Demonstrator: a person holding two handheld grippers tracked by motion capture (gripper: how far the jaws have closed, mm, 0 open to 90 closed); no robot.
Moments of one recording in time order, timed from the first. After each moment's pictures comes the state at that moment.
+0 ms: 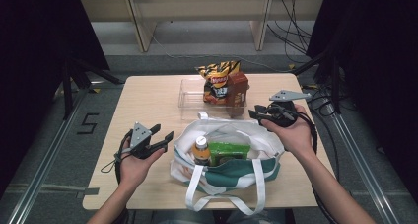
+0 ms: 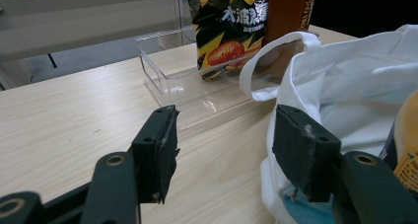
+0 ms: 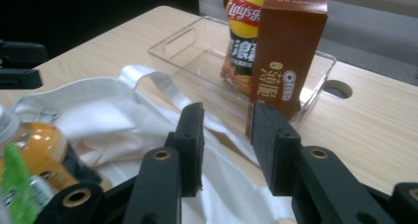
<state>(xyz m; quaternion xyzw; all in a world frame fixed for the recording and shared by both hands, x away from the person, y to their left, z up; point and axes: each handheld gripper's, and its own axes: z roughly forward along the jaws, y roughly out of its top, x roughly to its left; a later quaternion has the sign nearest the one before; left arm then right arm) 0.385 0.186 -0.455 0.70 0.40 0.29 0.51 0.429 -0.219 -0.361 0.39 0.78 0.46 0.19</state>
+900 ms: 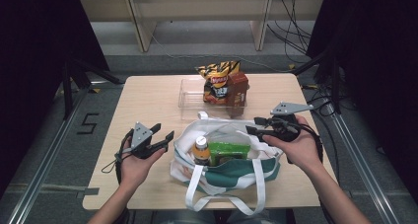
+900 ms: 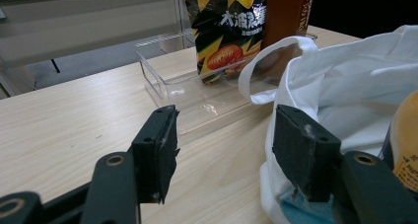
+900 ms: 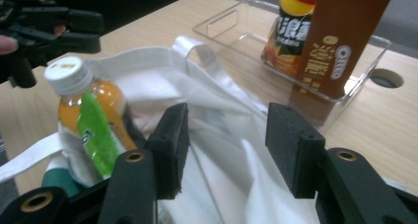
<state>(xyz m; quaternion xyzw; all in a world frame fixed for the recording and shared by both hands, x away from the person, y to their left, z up) 0.384 0.182 -0.451 0.70 0.39 0.29 0.52 0.399 -0.222 -0.369 0.34 0.80 0.46 0.14</state>
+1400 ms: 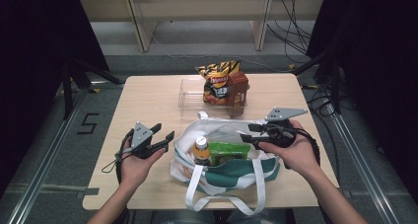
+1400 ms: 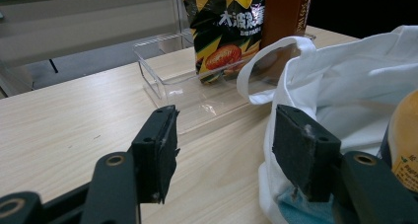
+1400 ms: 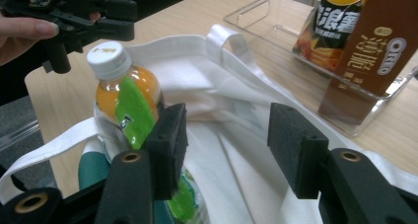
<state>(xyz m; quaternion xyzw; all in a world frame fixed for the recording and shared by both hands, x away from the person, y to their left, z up) 0.384 0.182 -0.451 0.70 0.40 0.29 0.51 0.389 -0.210 -0.373 0.32 0.82 0.46 0.10</state>
